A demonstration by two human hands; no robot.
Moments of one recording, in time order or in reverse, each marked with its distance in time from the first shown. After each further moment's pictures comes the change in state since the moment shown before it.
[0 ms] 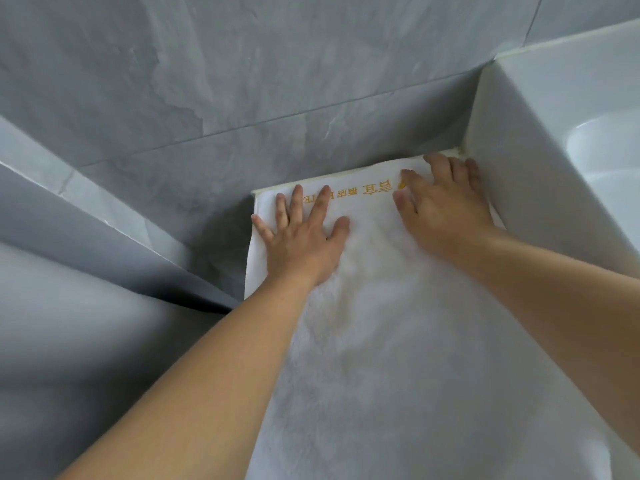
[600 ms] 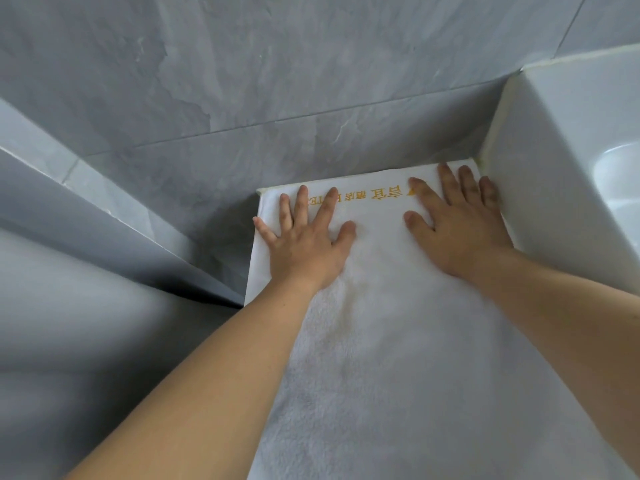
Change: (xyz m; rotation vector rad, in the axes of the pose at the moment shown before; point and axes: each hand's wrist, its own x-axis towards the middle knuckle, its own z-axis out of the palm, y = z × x) left_hand 0.003 0.002 0.000 -0.024 0.016 -0.029; right_hand 0.010 0.019 0.014 -0.078 -0.168 -0.031
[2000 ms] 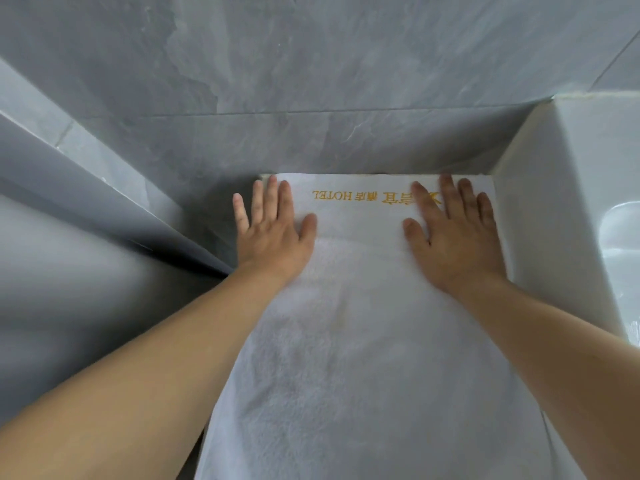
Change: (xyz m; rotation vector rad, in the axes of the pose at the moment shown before) left_hand -0.001 -0.027 -0.019 0.088 -0.007 -0.110; right_hand -0.001 -0.004 -0.009 -0.009 -0.020 -0.043
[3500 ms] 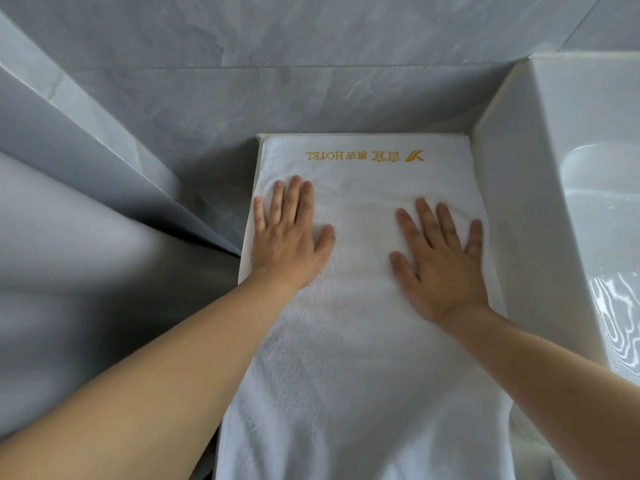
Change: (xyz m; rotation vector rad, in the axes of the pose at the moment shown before) left_hand -0.074 -0.003 0.010 -0.056 -0.053 0.193; right_hand -0.113 -0.020 0.006 0.006 -0.091 -0.026
